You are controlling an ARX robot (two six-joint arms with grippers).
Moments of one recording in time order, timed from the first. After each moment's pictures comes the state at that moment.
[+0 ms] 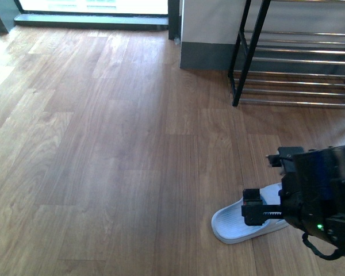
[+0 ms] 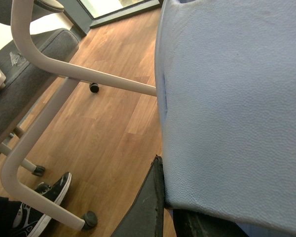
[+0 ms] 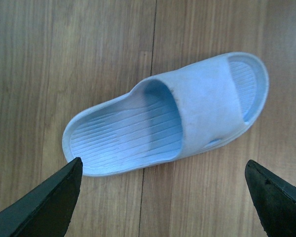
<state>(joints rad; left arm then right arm) -0.42 0.81 0.27 0.01 -0.86 0.07 0.26 2.54 0.77 0.80 0.20 0.15</state>
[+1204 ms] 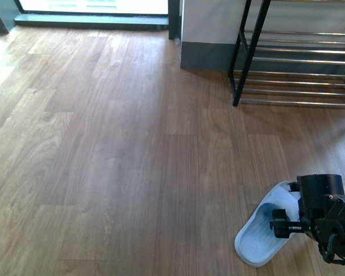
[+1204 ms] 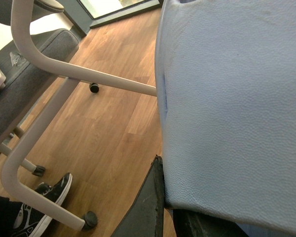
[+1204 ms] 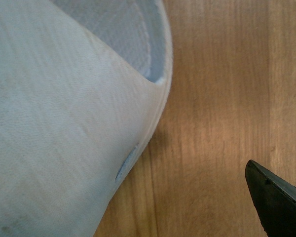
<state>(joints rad) -0.42 0.81 0.27 0.01 -0.86 0.07 -0.01 2.93 1.12 0.76 0.41 -0.03</state>
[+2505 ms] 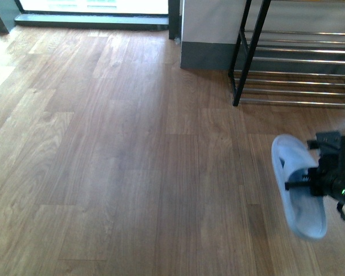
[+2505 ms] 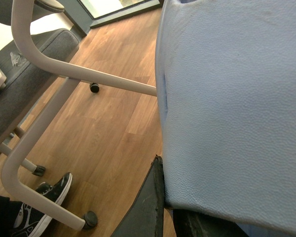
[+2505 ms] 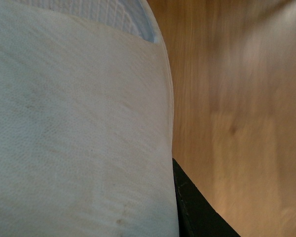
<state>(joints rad) -0.42 0.81 0.27 0.01 -0.86 0.07 -0.06 2.47 0.91 0.90 0.15 -0.31</state>
